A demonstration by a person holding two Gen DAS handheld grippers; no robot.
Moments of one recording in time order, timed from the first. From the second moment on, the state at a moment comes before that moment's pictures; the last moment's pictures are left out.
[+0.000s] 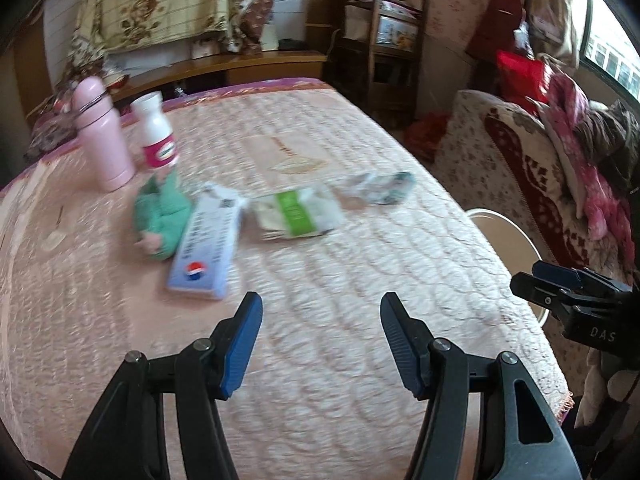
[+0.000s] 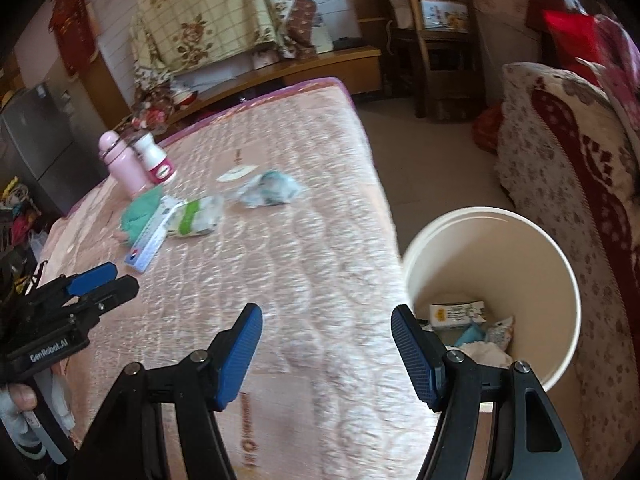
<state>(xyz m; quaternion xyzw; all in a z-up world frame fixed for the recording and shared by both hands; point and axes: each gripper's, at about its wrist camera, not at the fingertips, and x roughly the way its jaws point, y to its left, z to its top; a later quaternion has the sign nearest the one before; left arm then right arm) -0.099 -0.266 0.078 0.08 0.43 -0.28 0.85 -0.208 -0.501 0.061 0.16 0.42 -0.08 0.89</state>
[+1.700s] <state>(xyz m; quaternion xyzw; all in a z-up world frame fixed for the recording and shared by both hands) -0.026 -0.180 0.031 0.05 0.48 -0.22 0.85 0.007 -0.375 0.014 0.09 0.46 0.01 0.88</state>
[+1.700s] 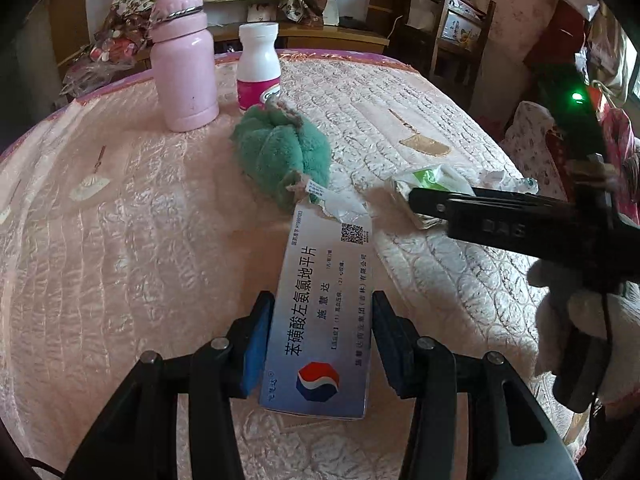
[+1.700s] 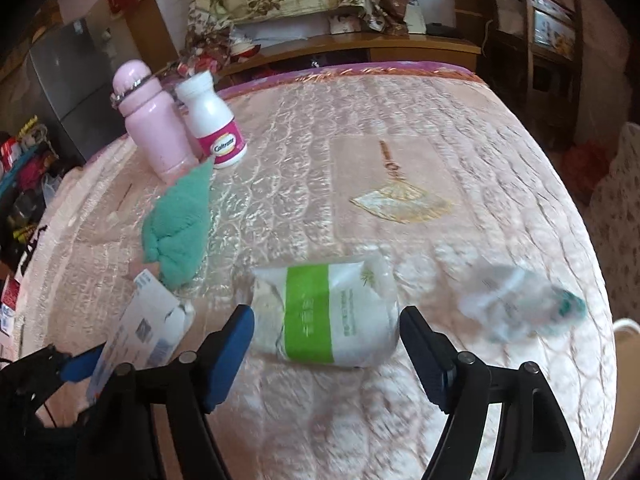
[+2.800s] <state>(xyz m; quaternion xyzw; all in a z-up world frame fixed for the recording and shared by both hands) -0.123 -0.248 0.076 0.08 0.44 -0.28 0.85 -0.171 -0.425 0.072 0.12 0.41 0.02 0.90</state>
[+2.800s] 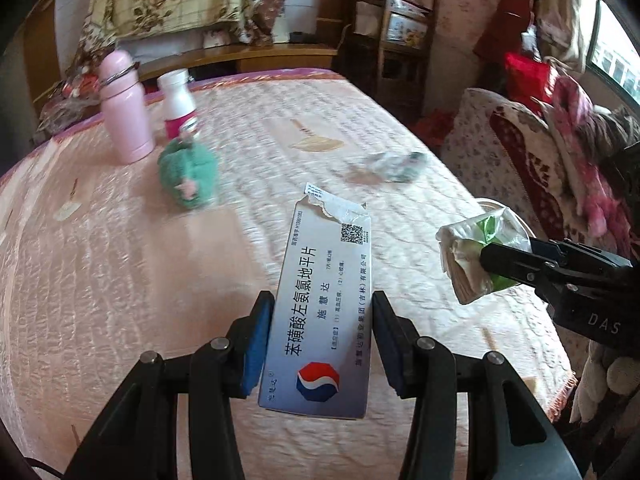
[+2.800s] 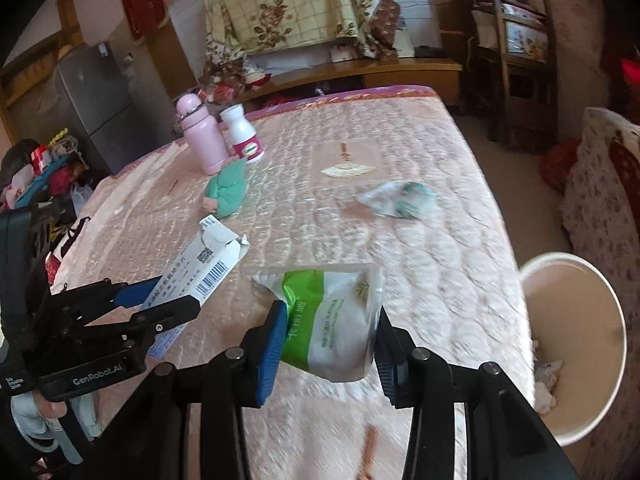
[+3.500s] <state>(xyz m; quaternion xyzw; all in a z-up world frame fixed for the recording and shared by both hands) -0.163 -0.351 0.094 0.12 0.41 -0.35 0.83 -0.253 -0.523 0.079 0.17 0.38 -0.07 0.91</state>
